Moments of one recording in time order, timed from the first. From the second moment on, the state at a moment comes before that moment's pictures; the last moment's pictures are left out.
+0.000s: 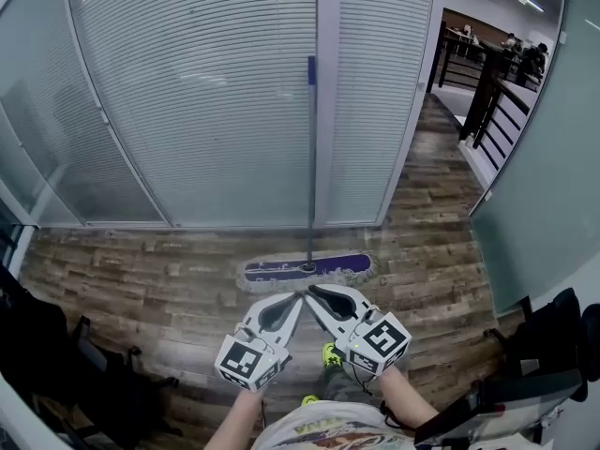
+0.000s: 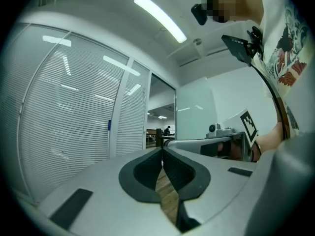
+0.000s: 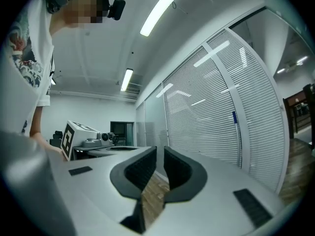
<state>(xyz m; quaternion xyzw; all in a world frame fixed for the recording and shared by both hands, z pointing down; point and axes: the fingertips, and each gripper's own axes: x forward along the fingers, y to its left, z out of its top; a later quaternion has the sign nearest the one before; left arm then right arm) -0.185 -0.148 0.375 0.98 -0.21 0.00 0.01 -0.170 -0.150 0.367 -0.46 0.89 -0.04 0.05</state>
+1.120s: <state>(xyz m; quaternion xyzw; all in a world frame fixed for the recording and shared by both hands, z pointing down) 0.017 -0.389 0.390 0.97 -0.23 0.05 0.00 0.033 -0.403 0.374 -0.45 0.89 -0.07 0.07</state>
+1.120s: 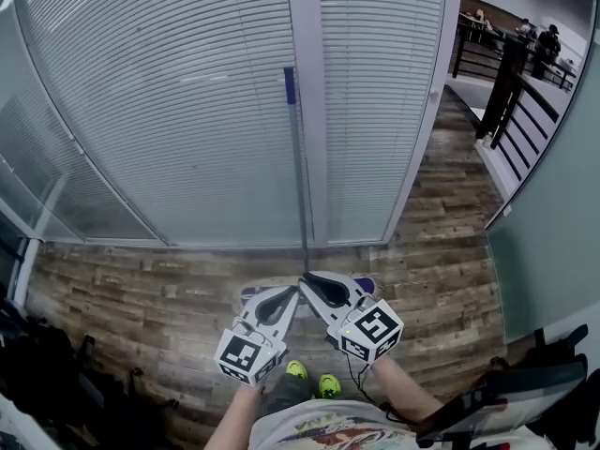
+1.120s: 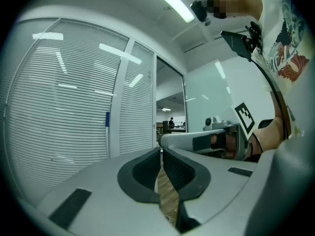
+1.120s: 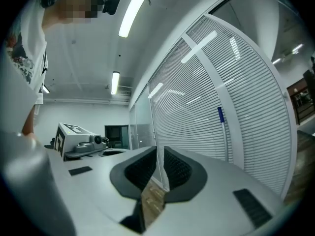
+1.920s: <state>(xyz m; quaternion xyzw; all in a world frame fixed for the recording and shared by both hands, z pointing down) 0.049 -0.650 0.393 0.98 -0.18 0.04 -0.02 0.054 -0.662 0.368 -0.50 0.86 -0.04 0.03</state>
